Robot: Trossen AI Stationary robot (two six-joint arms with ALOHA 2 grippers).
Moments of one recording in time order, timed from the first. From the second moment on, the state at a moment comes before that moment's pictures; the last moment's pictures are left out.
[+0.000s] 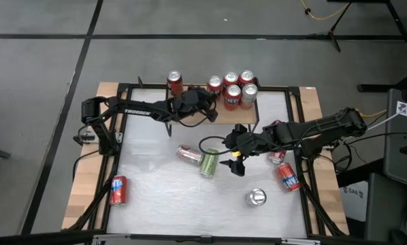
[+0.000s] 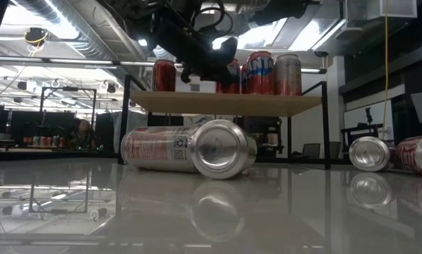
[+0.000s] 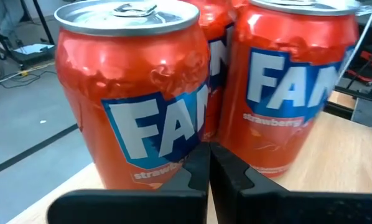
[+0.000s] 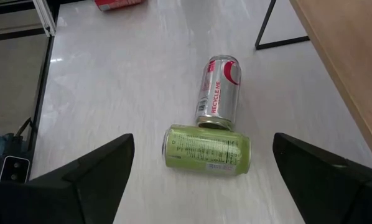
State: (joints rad) left arm 0.27 1.73 1.12 0.31 -0.40 -0.16; right arm 0.26 1.46 1.36 -0.67 0.18 0.33
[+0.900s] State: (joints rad) left arm 0.29 1.72 1.12 0.30 -0.36 -0.23; right arm 0.26 1.46 1.36 -0.68 0.18 0.33
